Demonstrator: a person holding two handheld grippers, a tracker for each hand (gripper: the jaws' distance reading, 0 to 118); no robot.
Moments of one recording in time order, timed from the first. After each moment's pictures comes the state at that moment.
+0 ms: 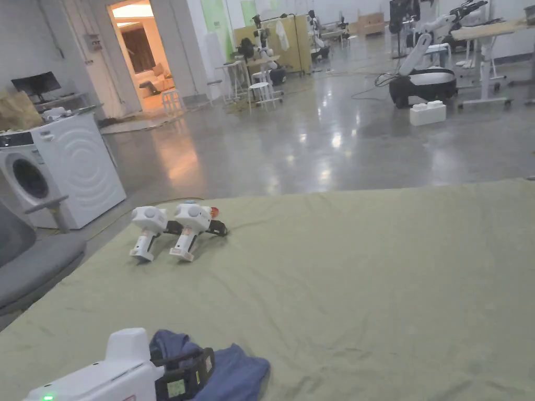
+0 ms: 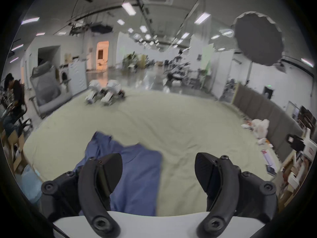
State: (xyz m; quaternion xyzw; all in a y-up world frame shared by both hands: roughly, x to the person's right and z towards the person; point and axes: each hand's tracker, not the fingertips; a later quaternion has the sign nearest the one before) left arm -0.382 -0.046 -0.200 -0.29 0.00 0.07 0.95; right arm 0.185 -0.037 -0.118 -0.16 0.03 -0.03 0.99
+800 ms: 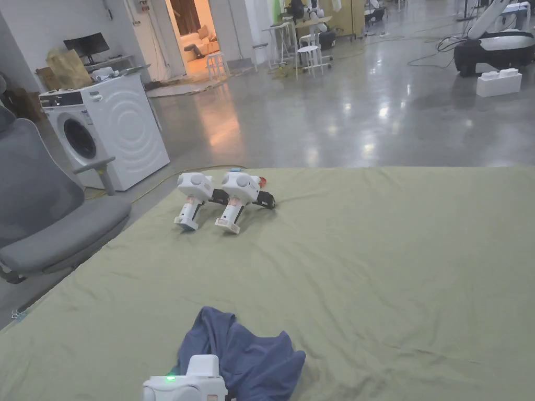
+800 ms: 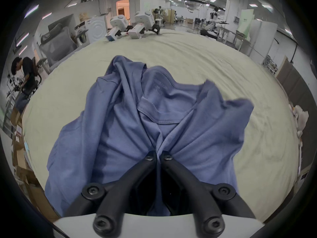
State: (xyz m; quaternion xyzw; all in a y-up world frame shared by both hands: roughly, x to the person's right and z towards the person) left arm -0.447 -0.197 -0.294 -0.46 0.10 0.09 0.88; right arm 0.149 -0.078 -0.149 -0.26 0.06 -0.01 0.96
